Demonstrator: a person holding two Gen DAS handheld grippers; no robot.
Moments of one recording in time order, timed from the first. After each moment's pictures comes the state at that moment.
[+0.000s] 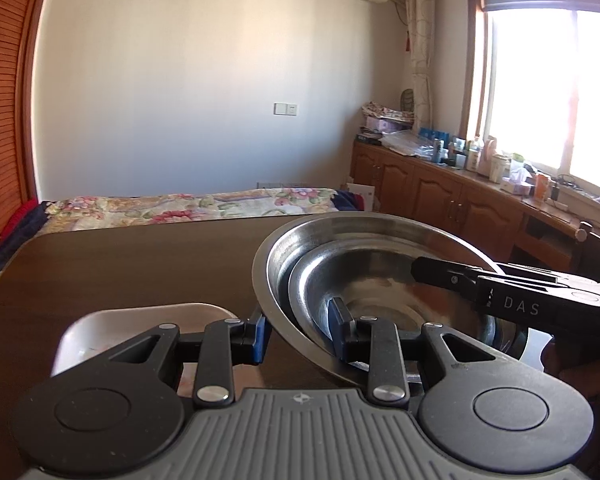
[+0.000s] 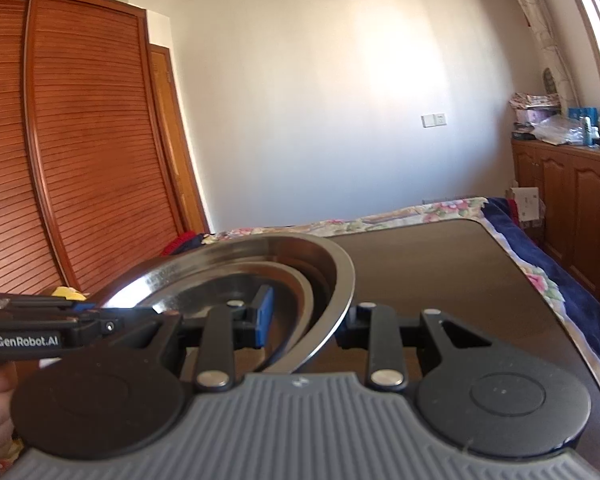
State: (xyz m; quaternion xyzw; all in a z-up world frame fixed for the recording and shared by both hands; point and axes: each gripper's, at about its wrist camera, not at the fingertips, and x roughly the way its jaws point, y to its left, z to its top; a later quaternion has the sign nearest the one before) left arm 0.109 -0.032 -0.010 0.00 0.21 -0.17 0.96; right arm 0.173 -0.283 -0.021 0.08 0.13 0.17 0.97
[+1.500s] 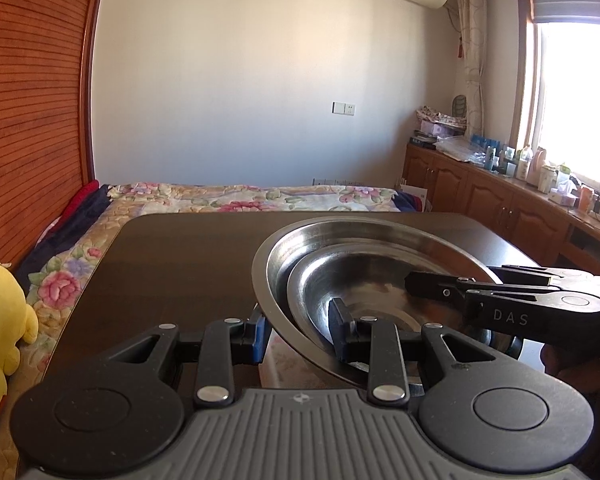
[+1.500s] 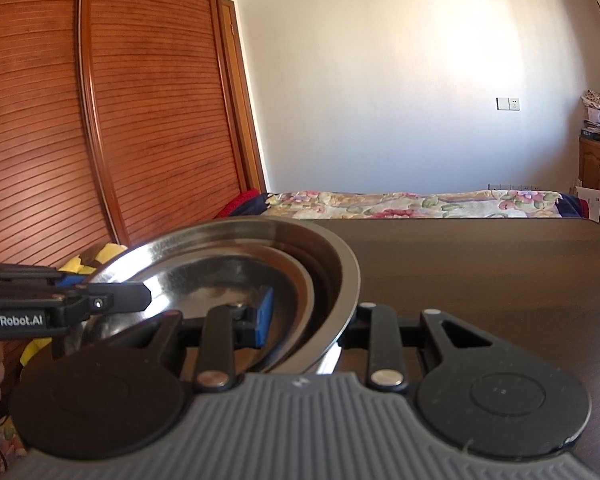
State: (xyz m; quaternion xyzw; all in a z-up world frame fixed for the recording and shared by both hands) left arm 0.110 0.074 -0.009 -0.02 0.23 -0.11 0.97; right arm 0.187 -0.165 -0.014 0.03 0.18 0.24 0.95
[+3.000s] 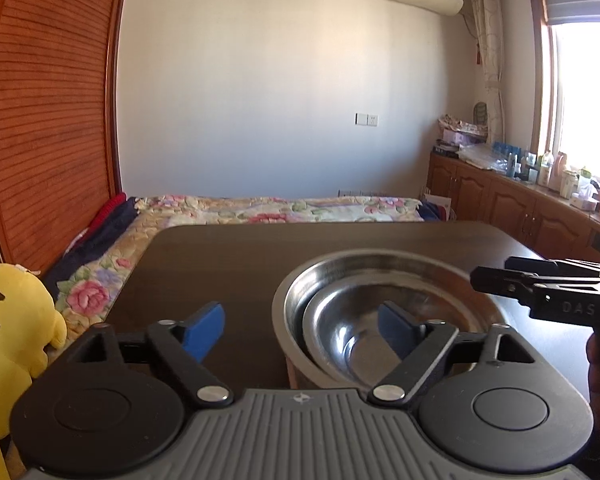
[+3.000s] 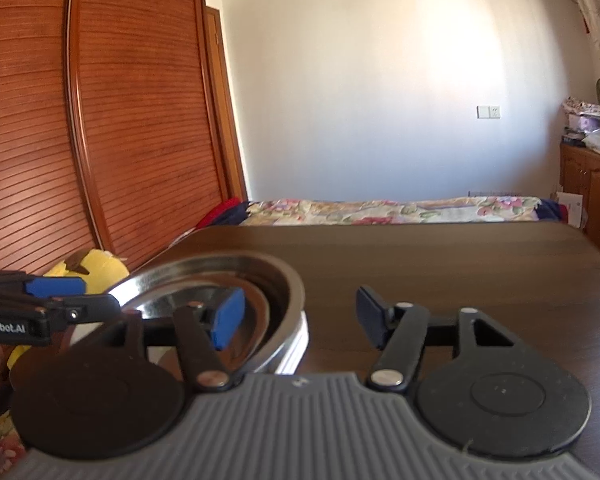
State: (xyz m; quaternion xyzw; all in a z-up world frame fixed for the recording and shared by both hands) left arm 0.089 0.071 -0.001 0.00 0.20 -0.07 0.98; right arm 0.173 -0.180 -0.007 0.03 0.16 0.21 0.96
